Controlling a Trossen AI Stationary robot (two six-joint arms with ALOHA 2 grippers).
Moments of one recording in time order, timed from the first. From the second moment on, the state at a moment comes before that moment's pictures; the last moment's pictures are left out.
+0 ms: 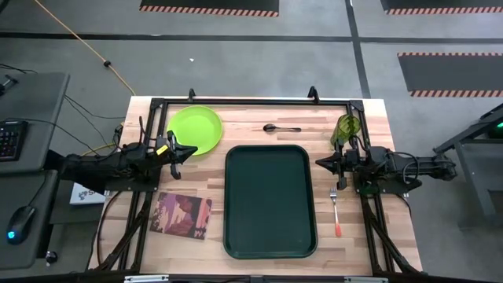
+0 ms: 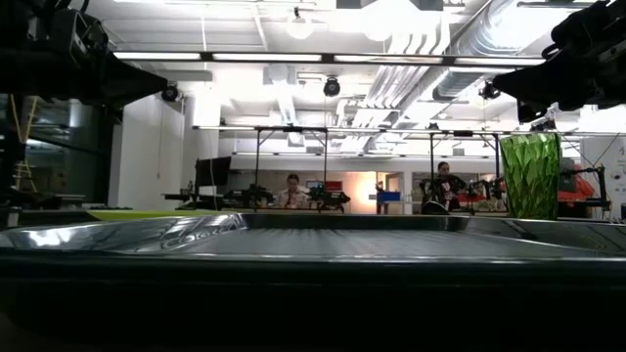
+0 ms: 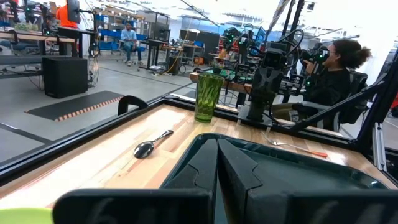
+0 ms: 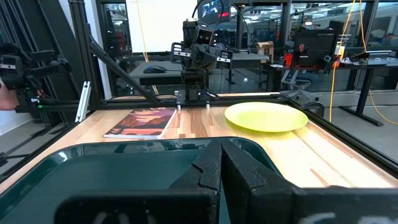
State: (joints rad) left arm 0.02 0.01 0.01 0.05 -0.26 -0.15; right arm 0.03 0.01 0.01 0.03 0.07 0.00
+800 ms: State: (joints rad) left arm 0.02 0.01 0.01 0.05 -0.27 -0.15; right arm 0.03 0.01 0.01 0.21 0.07 -0.01
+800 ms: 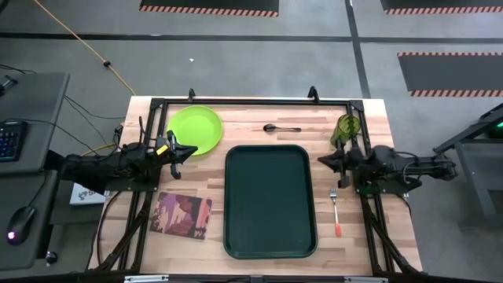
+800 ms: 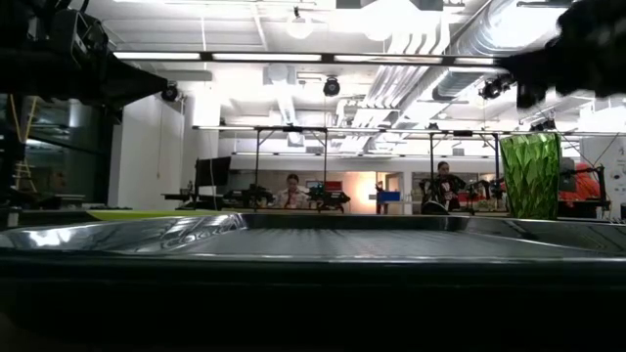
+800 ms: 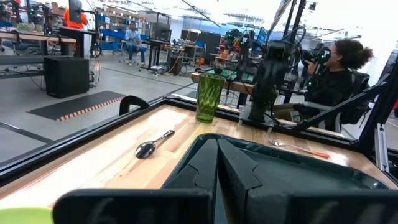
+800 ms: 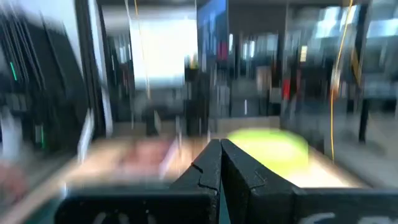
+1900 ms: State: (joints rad) left arm 0.02 0.01 0.01 0.05 -0.27 -0.15; right arm -0.39 0.95 0.99 -1.16 0.56 0.54
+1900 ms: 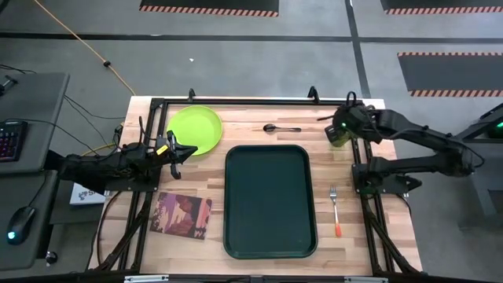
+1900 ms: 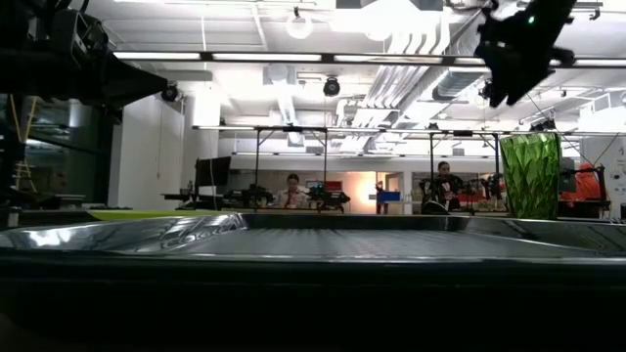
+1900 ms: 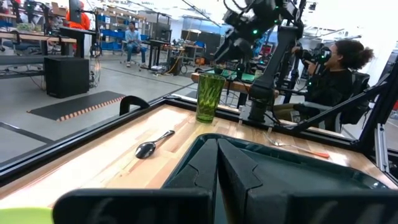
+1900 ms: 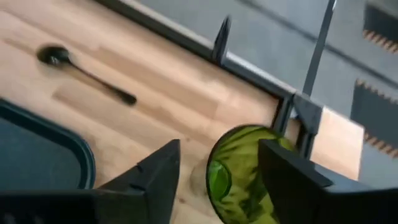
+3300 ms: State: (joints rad) left arm 0.02 0.01 0.01 0.05 -0.27 -0.15; right arm -0.73 1.31 0.98 -1.16 0.28 0.33
